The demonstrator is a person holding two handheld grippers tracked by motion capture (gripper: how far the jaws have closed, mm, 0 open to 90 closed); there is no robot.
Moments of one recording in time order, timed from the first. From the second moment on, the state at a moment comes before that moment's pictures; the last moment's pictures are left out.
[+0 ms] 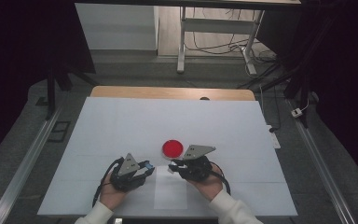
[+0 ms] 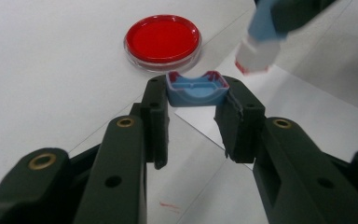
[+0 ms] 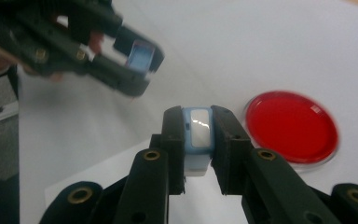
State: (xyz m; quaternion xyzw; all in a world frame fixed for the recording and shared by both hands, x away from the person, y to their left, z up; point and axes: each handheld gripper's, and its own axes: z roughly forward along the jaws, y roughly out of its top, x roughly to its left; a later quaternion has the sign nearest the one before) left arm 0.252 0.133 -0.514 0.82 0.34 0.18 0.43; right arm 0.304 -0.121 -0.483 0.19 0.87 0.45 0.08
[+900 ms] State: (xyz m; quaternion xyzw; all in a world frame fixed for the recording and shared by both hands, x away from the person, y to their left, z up) left arm 0.252 0.137 -0.512 0.81 0.34 0.18 0.43; right arm 0.290 -0.110 -0.502 0.15 0.91 0.38 0.09
